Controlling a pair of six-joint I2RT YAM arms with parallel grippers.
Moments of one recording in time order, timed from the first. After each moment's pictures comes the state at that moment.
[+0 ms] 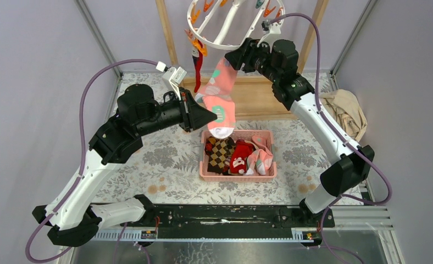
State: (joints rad) left arm -0.71 1.09 1.54 -0.62 0.33 -0.52; right arm 0.47 1.61 1.69 -0.09 -0.21 0.45
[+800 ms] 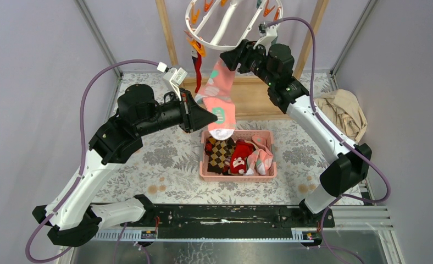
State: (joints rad) left arm -0.71 1.09 1.54 -0.63 0.35 -0.53; right arm 0.51 1.62 1.63 0.04 -0.18 0.47
